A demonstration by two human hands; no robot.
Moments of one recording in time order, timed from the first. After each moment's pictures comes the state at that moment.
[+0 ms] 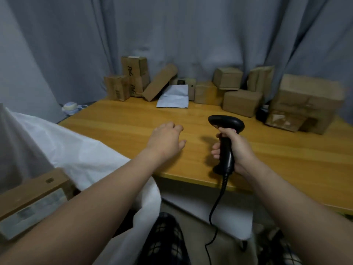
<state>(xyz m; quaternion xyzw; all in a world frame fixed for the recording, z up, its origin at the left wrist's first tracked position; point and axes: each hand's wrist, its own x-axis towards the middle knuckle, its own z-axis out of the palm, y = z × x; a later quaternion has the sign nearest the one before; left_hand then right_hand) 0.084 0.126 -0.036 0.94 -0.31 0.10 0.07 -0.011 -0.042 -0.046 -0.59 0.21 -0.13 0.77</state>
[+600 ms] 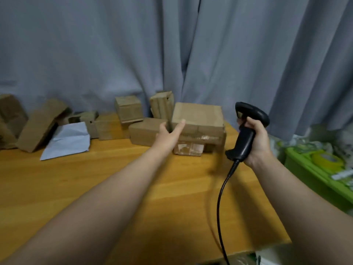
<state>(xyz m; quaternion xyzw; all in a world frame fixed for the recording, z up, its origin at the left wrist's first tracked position) 0.087 -0.202 0.020 0.77 -0.25 -0.20 0.55 -0.082 -0.326 0.030 -0.40 0.30 -0.41 0.76</state>
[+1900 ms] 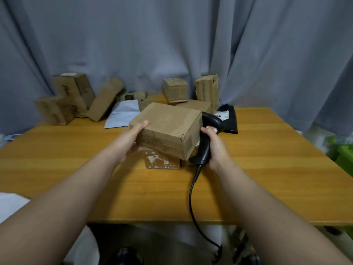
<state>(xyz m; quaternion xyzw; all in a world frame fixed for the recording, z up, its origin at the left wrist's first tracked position) 0.143 0.032 -0.003 0.74 -0.10 -0.20 0.63 0.013 -0.156 -0.030 -0.45 0.27 -0.18 0.83</state>
